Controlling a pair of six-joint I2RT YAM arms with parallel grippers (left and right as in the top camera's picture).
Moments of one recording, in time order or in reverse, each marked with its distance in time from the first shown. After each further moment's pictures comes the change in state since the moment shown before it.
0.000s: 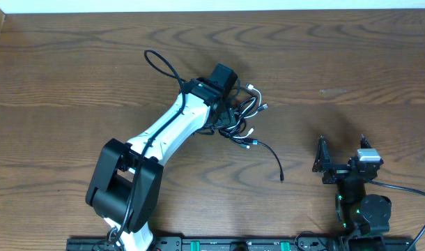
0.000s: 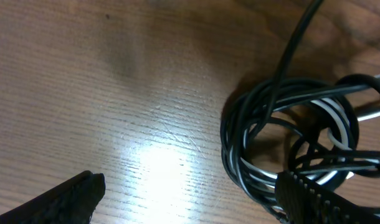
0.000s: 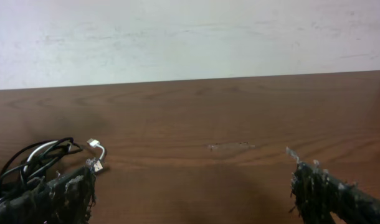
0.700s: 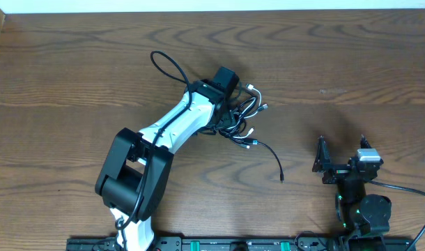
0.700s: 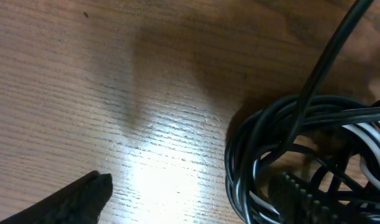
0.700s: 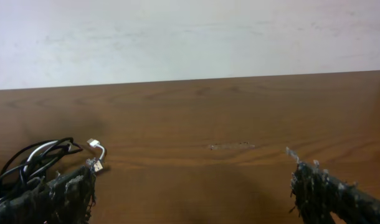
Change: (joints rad) left arm 0.000 0.079 -0.002 0.048 -0.008 -0.007; right arm 0.000 0.000 0.000 0.000 0.000 0.000
